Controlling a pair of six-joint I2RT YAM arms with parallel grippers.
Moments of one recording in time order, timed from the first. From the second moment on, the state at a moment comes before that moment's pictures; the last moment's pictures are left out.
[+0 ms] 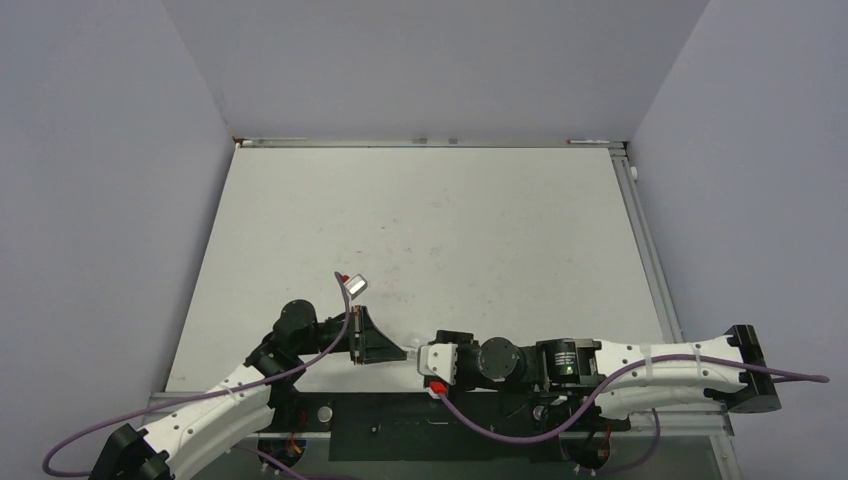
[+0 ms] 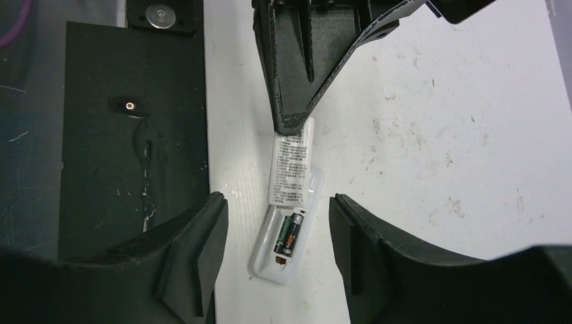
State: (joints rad) left arm -0.66 0.64 0.12 0.37 0.78 -1.32; right arm 1.52 0.91 0.73 -0.30 0.18 -0.28
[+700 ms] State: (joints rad) left arm -0.66 0.62 0.13 0.35 0.79 -1.32; right arm 1.54 1.01 0.72 -0.21 0.24 -0.30
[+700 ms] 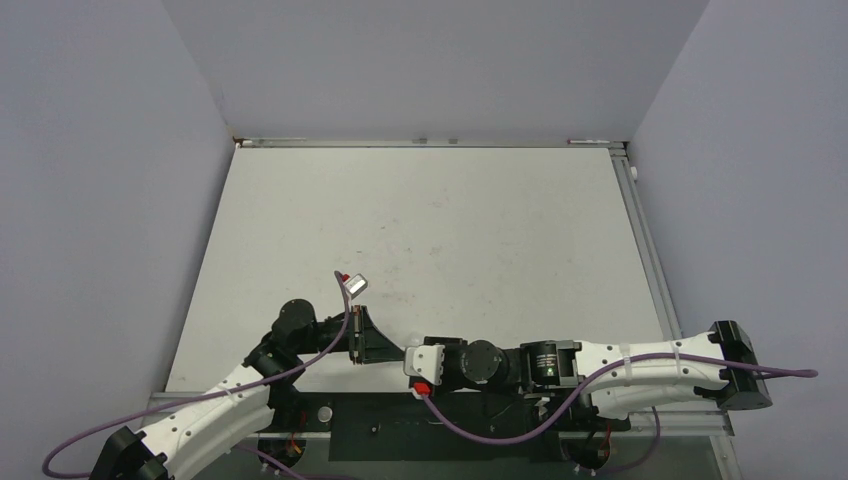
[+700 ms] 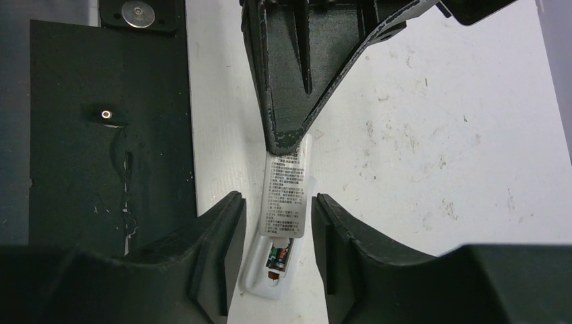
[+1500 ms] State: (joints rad) left arm -0.66 0.61 0.14 0.33 0.81 -1.30; right arm 1.52 1.02 0.72 -0.19 0.23 -0.30
